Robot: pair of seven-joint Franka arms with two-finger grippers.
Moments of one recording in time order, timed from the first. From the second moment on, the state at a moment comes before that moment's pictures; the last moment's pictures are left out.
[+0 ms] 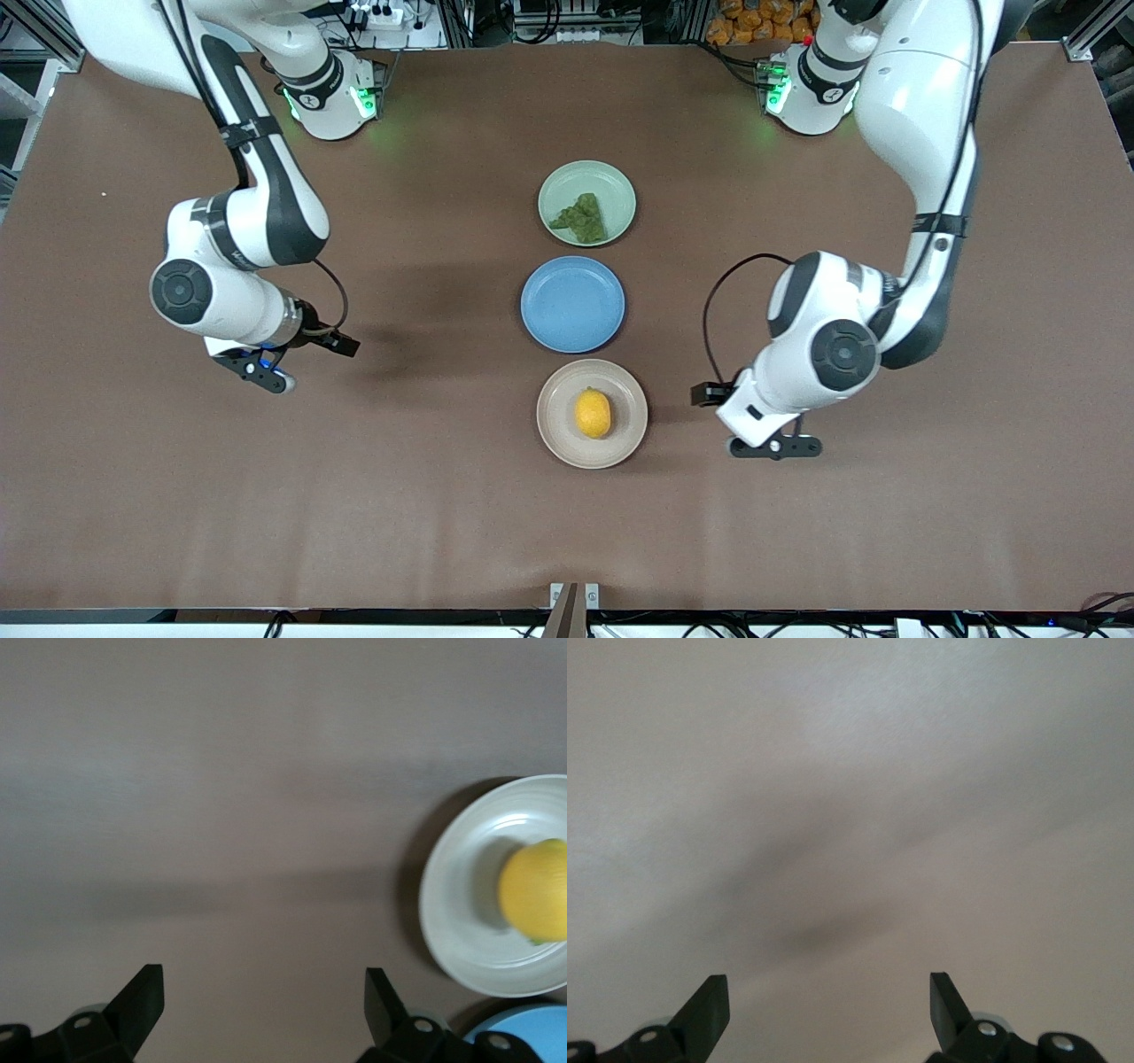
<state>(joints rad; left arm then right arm) -0.26 0.71 -0.11 -1.28 -0.02 1.95 -0.29 0.15 0.35 0.01 -1.90 0.07 2.09 0.58</state>
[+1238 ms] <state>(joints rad) -0.03 0.61 -0.10 -1.29 0.04 1.74 -0.08 0.03 -0.01 0.02 -2.19 -0.05 2.13 0.31</state>
